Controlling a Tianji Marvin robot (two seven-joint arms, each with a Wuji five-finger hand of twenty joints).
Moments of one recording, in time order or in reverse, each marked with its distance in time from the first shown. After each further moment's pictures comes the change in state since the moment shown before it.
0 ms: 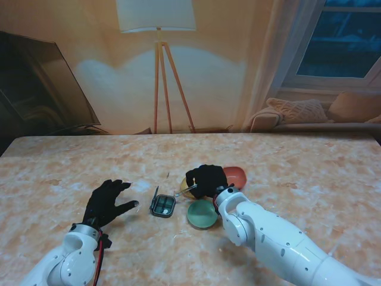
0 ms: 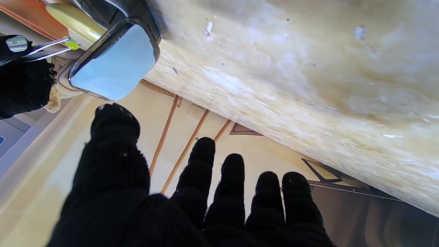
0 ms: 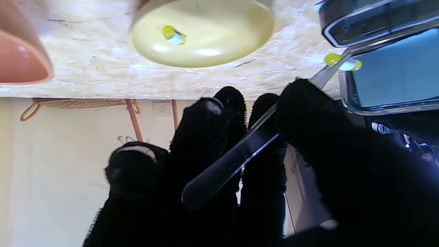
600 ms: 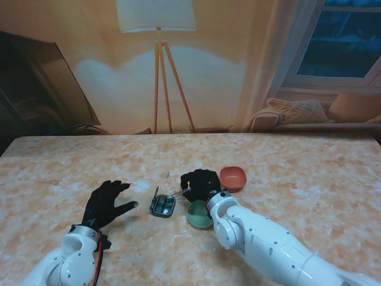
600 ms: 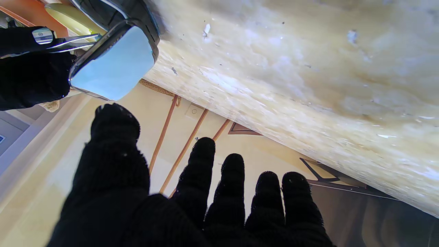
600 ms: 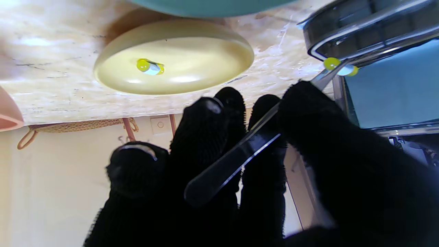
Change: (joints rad) left arm 0.009 -0.001 -0.004 -0.003 0.000 0.000 0.008; right arm 0.026 -0.073 -0.060 0.105 0.088 0.032 -0.049; left_hand 0.000 0.000 0.000 0.000 0.000 0.000 0.000 0.000 0.000 0.000 0.000 0.000 0.000 0.000 0.000 0.000 0.000 0.000 0.000 0.000; right_hand 0.008 0.044 -0.050 0.000 -0.016 0.000 0.000 0.000 -0.009 0.000 0.000 0.000 -0.013 0.000 -0.001 0.000 -0.016 0.000 -0.001 0.000
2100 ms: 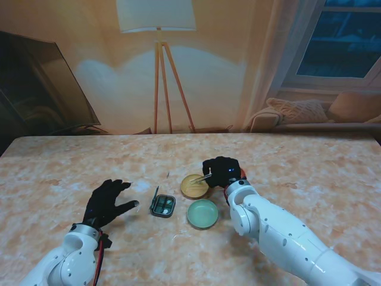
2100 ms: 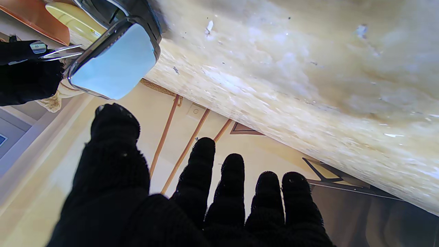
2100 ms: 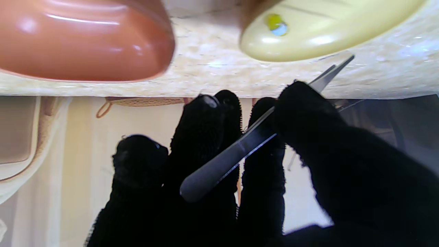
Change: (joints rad) left arm -0.010 0.000 0.005 0.005 0.002 -0.003 -0.003; right arm 0.003 0.053 0.115 0.002 -0.063 0.051 0.029; left_hand 0.000 0.000 0.000 0.000 0.000 0.000 0.000 -0.010 0.000 0.000 0.000 0.000 0.000 0.000 0.000 0.000 0.000 0.000 0.000 0.000; right_hand 0.020 0.009 -0.012 0.000 -0.042 0.001 0.000 0.003 -0.066 0.007 -0.028 -0.001 -0.073 0.000 -0.025 0.000 -0.075 0.000 -0.047 -0.001
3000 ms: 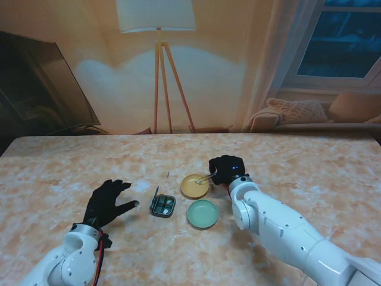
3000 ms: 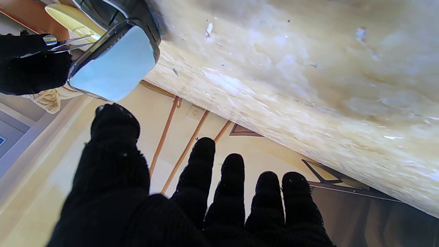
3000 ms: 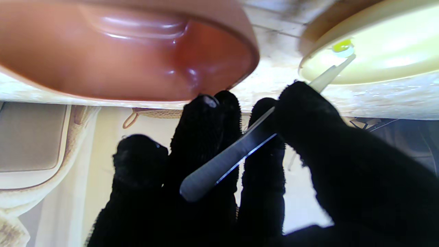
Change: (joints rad) left arm -0.002 0.000 0.002 0.000 -0.003 0.005 -0.008; right arm 0.078 -0.026 -0.070 0.132 0.051 0.037 -0.010; left_hand 0.000 0.000 0.000 0.000 0.000 0.000 0.000 0.000 0.000 0.000 0.000 0.000 0.000 0.000 0.000 0.000 0.000 0.000 0.000 0.000; right_hand 0.000 0.000 0.000 0.000 -0.004 0.000 0.000 0.000 -0.008 0.002 0.018 0.013 -0.005 0.001 0.000 0.000 -0.007 0.000 0.000 0.000
